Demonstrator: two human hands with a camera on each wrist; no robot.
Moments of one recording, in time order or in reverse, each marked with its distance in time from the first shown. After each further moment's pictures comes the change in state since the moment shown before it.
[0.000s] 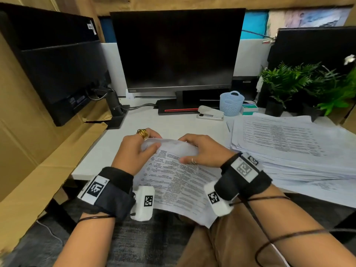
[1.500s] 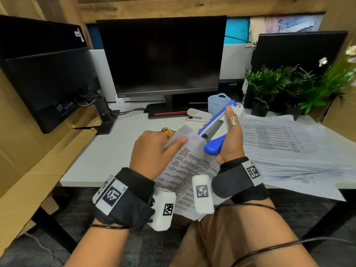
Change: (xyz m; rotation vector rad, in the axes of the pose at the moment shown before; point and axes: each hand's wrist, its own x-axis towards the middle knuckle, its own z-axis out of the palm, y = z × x) left_hand -0.004 0.097 0.024 0.231 0.047 0.081; right_hand -0.029 -0.015 -0.027 1.299 0.916 0.145
